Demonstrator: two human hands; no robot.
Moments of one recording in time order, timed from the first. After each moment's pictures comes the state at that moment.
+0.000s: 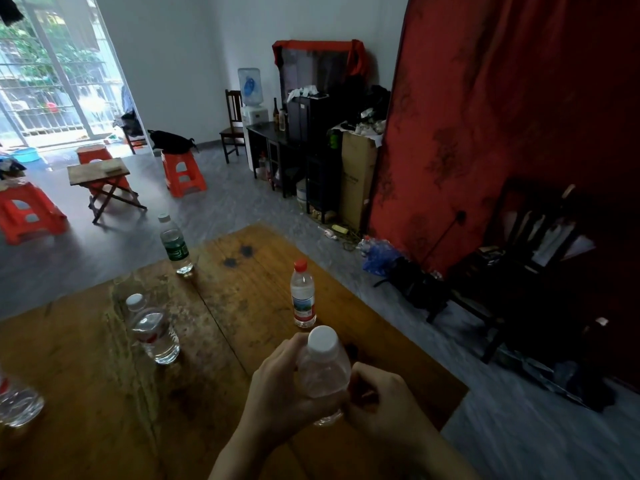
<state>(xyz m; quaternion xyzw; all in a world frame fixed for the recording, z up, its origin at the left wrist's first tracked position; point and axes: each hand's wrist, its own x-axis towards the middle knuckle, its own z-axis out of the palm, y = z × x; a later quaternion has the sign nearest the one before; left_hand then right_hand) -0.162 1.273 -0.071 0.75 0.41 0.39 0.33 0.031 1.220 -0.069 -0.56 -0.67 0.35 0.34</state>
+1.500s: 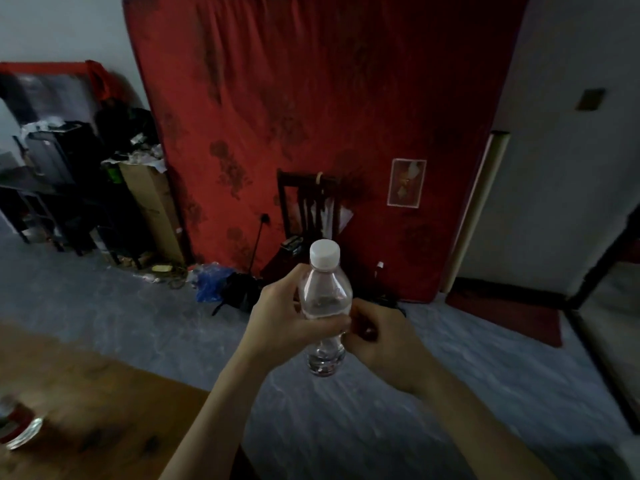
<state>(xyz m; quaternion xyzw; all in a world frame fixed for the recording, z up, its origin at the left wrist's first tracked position) 0.300 1.163 0.021 0.84 0.14 0.31 0.42 0.418 1.010 0.008 -0.70 -0.48 0.18 0.48</state>
